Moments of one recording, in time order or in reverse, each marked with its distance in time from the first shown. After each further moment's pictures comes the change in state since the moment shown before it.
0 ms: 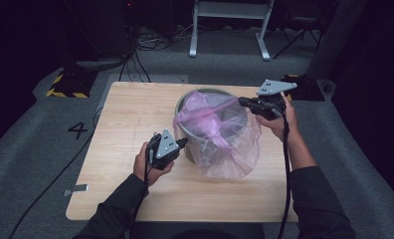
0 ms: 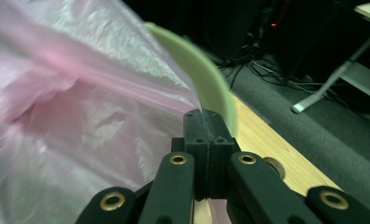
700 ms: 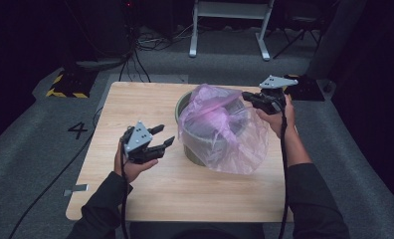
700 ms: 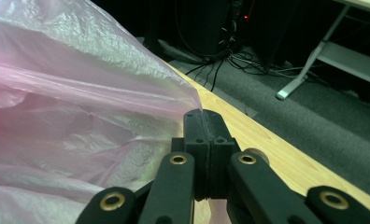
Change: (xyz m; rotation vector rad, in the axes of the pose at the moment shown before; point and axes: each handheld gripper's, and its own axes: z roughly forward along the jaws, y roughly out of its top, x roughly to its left) left arm 0.041 0.000 -0.053 -0.163 0.011 -0.100; right arm -0.021 -0.010 0.016 -0.001 -0.074 0.092
